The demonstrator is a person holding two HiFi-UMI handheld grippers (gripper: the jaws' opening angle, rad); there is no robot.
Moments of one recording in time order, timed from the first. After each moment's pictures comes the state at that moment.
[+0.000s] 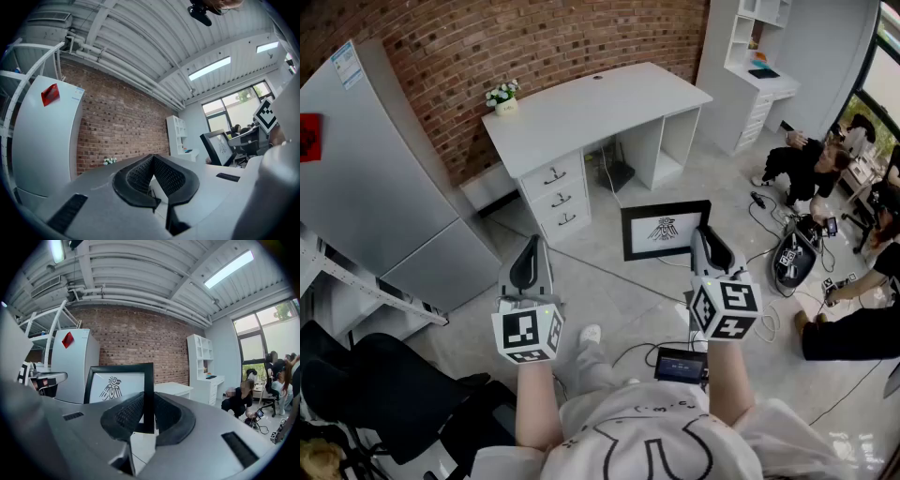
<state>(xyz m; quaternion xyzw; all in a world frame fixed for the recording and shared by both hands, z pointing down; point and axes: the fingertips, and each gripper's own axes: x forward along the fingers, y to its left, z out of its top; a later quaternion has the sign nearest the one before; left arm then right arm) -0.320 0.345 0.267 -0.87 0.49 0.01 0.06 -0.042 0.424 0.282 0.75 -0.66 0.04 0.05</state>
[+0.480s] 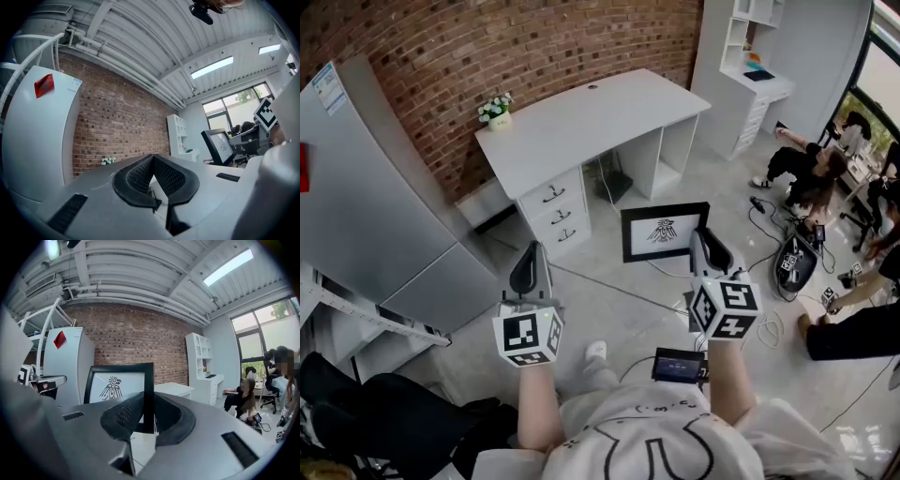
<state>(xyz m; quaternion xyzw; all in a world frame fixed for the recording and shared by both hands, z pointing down) -0.321 0.264 0.267 -0.88 0.48 0.01 0.06 -0.041 0.351 0.276 0.76 -0.65 0.05 0.04</state>
